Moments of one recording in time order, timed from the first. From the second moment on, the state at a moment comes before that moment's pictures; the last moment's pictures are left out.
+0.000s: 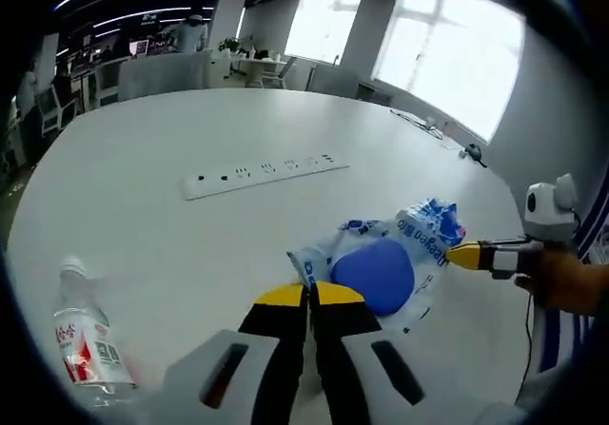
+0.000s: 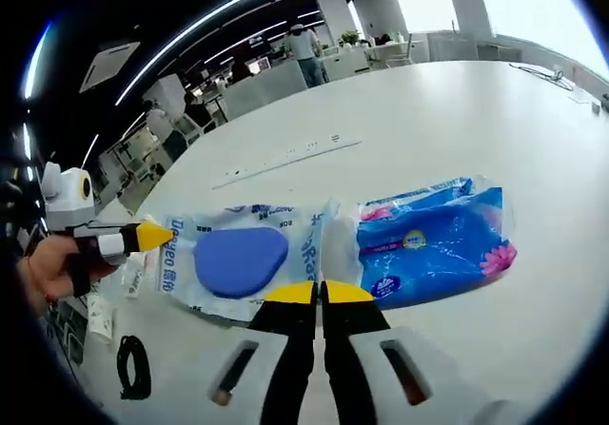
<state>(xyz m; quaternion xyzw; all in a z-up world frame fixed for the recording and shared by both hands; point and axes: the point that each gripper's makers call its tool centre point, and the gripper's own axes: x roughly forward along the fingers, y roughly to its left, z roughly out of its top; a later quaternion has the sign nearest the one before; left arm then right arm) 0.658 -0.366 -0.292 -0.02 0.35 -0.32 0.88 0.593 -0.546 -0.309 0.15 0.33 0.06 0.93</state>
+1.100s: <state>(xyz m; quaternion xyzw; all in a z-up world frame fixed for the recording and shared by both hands) 0.658 -0.366 -0.302 -0.05 0.35 -0.31 0.88 0.597 -0.548 -0.315 0.15 0.33 0.05 0.93</state>
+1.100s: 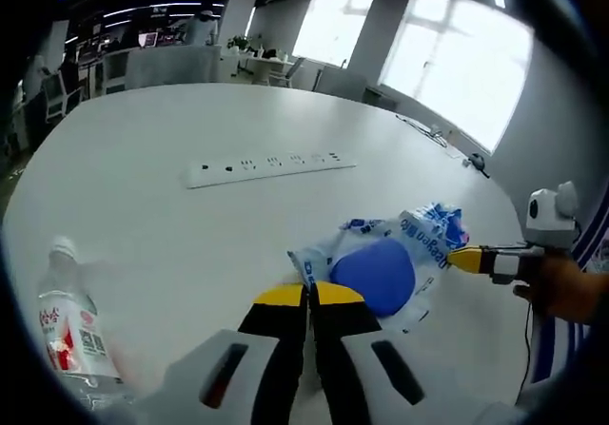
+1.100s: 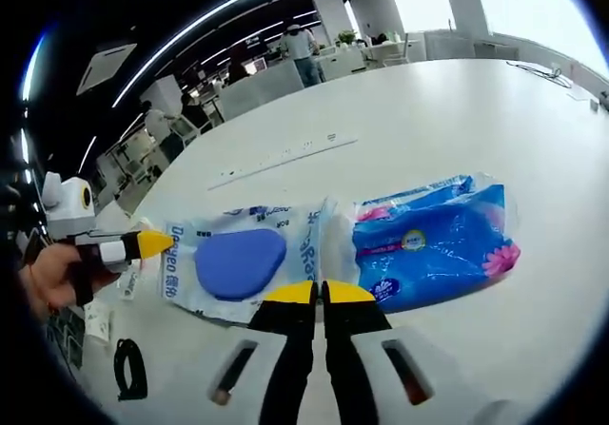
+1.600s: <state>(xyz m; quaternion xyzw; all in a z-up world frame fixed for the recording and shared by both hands) 0.659 -0.363 -0.308 -0.05 0.35 -0.31 0.88 0.596 -0.547 -0.312 0.15 0.33 0.05 0.93</state>
